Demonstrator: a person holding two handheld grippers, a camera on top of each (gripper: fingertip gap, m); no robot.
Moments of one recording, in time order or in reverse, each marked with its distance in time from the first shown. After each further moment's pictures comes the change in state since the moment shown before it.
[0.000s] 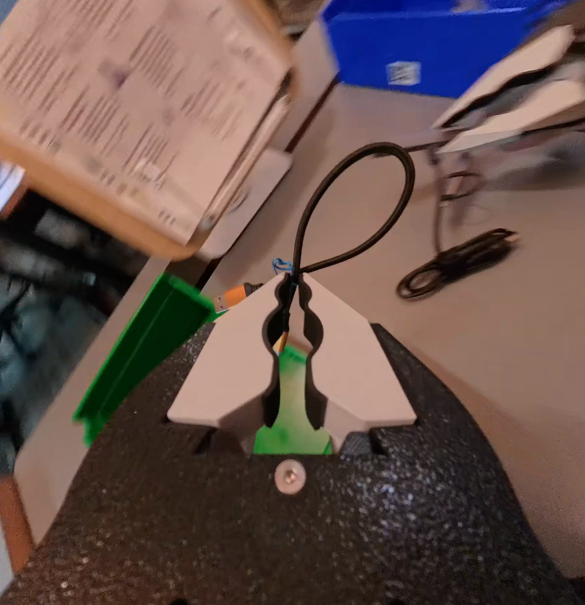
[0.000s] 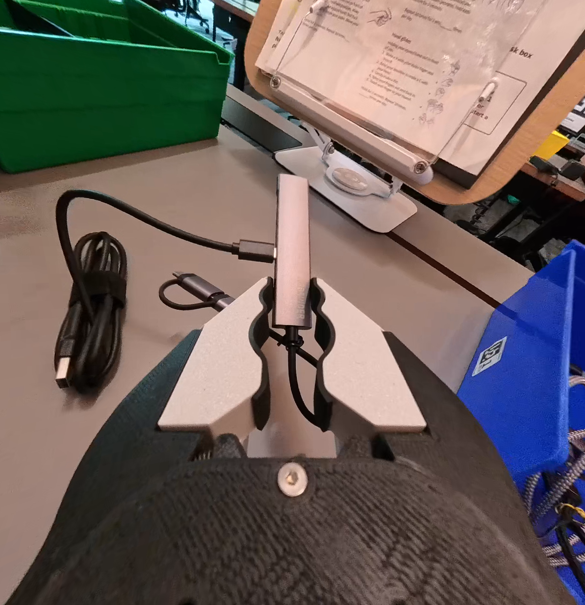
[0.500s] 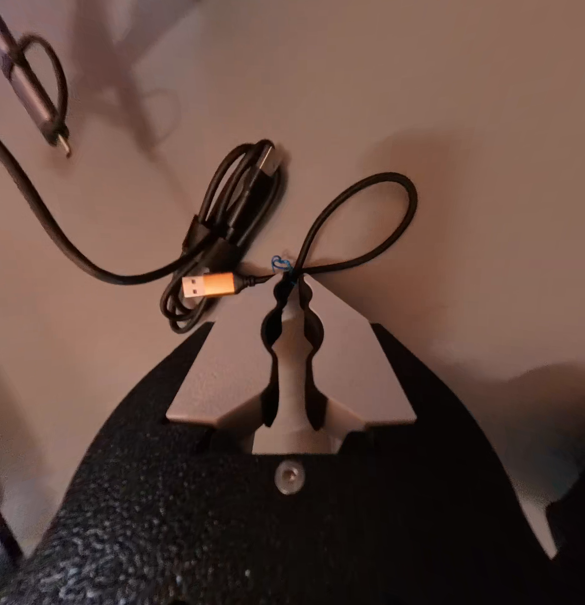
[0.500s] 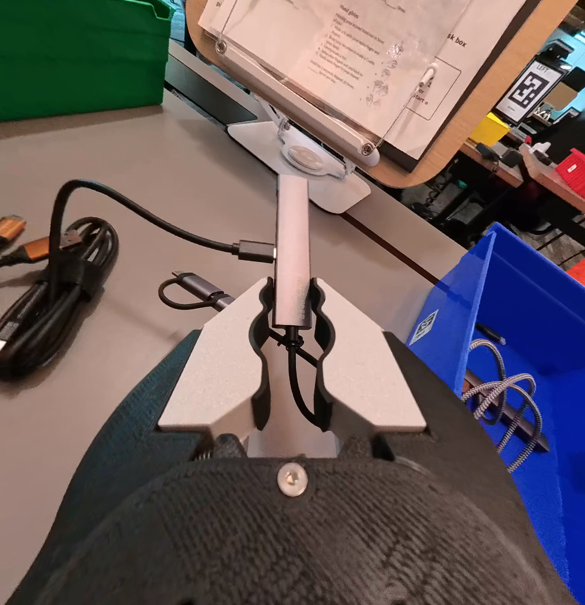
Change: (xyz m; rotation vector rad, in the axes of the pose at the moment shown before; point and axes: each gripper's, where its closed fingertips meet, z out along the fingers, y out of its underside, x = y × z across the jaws) left arm 0.187 0.068 0.099 -0.171 0.790 0.628; right arm 0.034 0.007 -0.013 -0.071 0.119 -0.049
